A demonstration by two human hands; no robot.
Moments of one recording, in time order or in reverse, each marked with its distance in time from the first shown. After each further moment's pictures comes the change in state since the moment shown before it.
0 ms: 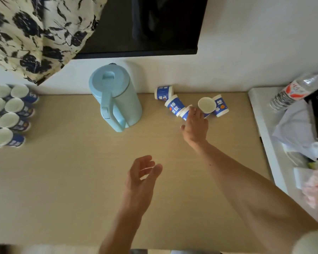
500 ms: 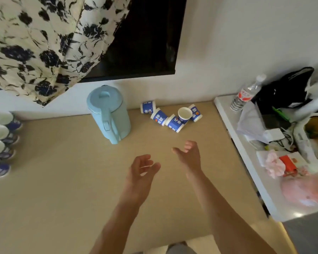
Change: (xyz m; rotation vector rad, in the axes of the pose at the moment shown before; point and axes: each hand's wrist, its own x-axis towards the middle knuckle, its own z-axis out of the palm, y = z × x) left_hand -0.010 0.021 -0.042 0.077 -0.261 0.105; right_hand -0.145 -0.035 -0.069 0.998 0.043 0.630
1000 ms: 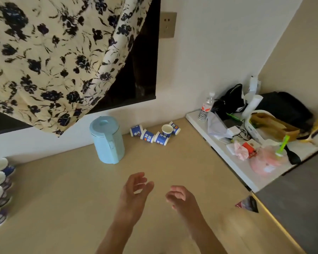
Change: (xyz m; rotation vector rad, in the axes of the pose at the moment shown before) left_hand -0.068 -0.010 -0.096 0.096 -0.204 0.240; right_hand -0.232 0.017 -0.003 0.235 -0.108 0.025
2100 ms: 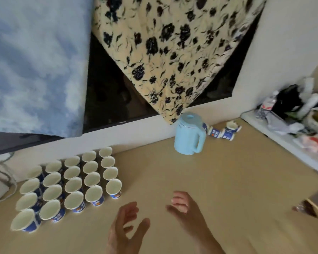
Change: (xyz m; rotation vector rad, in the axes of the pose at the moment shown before) left_hand -0.121 -0.099 -0.408 0.100 0.185 0.028; right_hand -0.144 0.021 0.375 -0.128 -0.111 -0.201
